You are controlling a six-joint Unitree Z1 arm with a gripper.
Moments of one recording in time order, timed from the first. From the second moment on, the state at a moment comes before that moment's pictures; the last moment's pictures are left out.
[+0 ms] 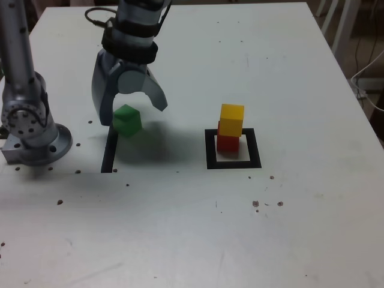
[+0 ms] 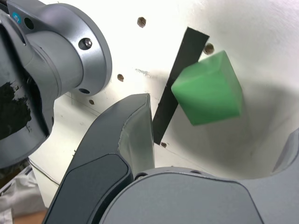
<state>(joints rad) 0.26 1.74 -1.00 1.23 -0.07 -0.11</state>
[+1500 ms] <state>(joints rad) 0.36 1.83 -0.96 1.17 -0.12 0.06</state>
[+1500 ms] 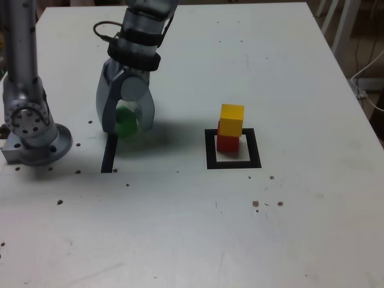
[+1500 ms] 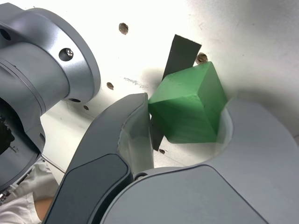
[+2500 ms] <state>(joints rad) 0.12 1.76 -1.23 1.31 -0.04 0.07</state>
